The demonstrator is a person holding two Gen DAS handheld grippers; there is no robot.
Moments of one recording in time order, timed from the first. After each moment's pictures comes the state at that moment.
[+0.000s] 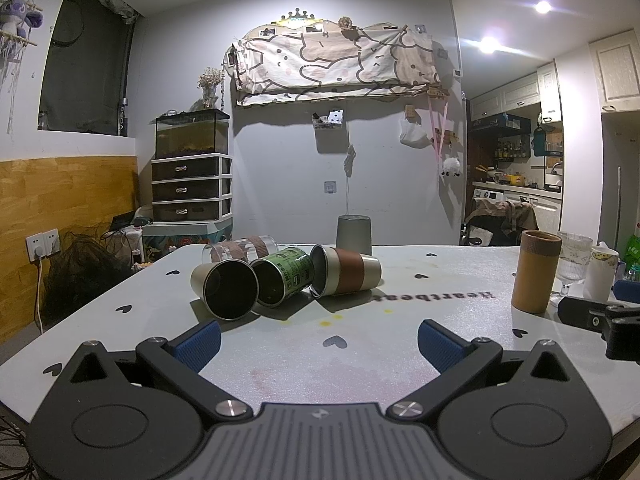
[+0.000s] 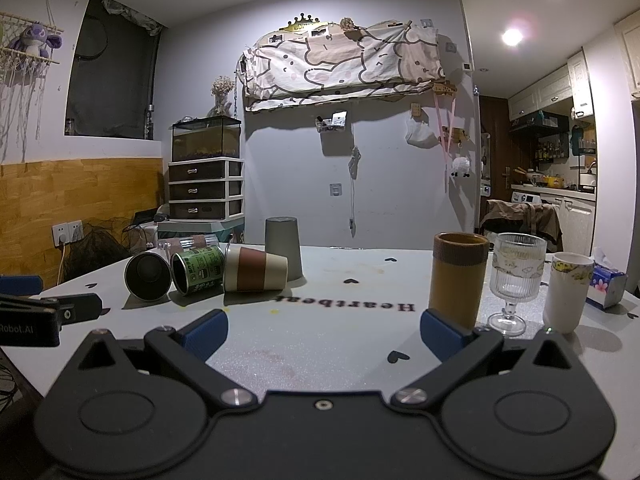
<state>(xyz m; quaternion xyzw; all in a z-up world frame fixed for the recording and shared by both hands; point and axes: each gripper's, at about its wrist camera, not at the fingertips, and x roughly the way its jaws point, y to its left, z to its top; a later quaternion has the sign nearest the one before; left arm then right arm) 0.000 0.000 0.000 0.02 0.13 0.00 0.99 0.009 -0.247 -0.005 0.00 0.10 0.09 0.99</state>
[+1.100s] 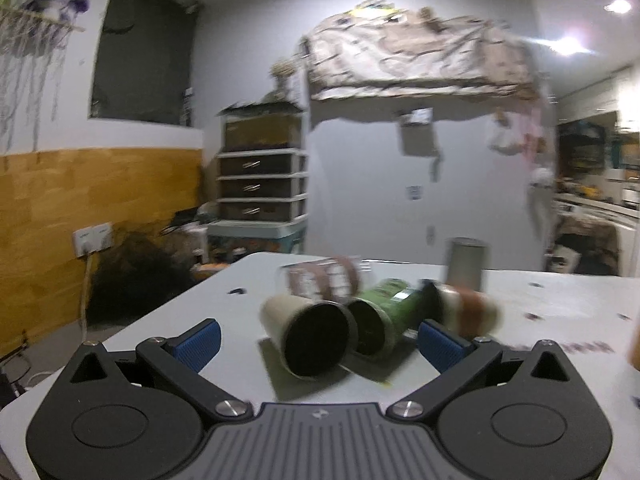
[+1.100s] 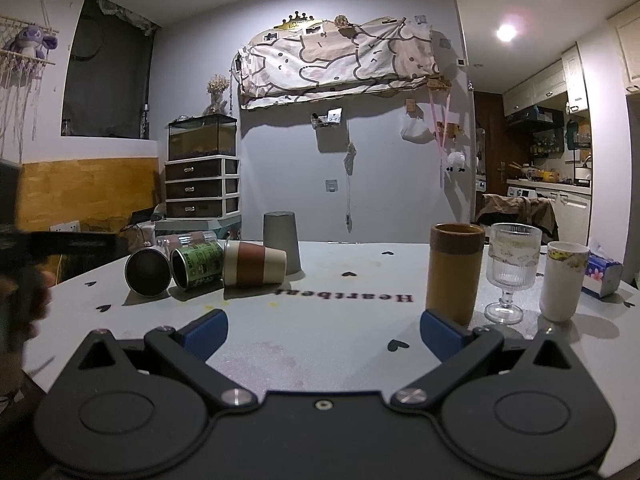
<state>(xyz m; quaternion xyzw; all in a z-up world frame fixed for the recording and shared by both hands) 0.126 0.061 0.010 -0.01 0.13 0.12 0.98 0.001 -0.245 -0.010 0.01 0.11 0.08 0.99</state>
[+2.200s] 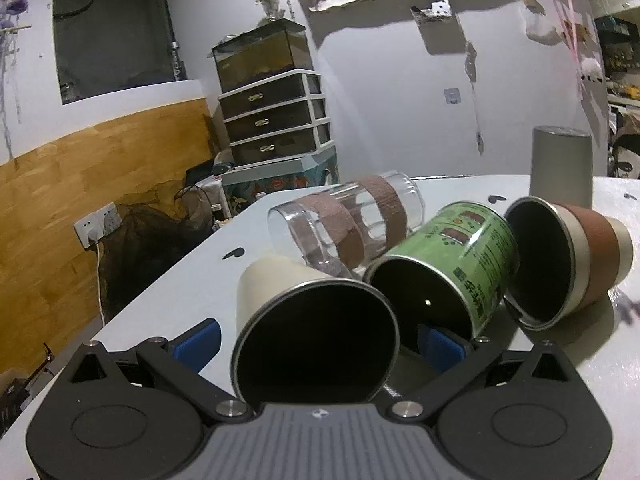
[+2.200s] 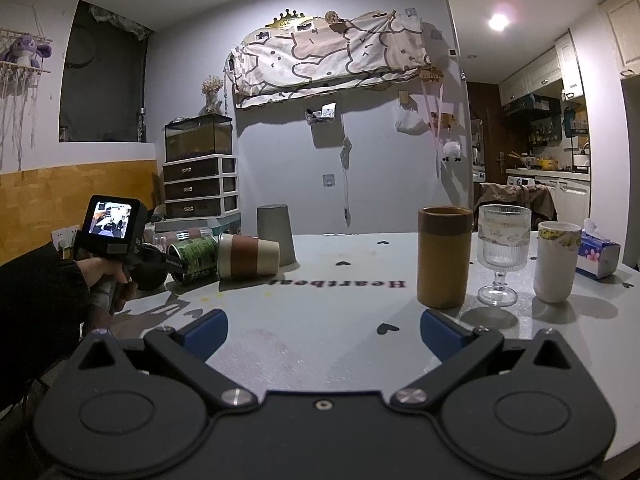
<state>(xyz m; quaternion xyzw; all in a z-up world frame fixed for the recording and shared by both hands) 0.269 0.066 -0.039 0.07 0.25 0.18 0.95 -0.005 -0.264 -0.024 0.03 0.11 0.09 0.99</state>
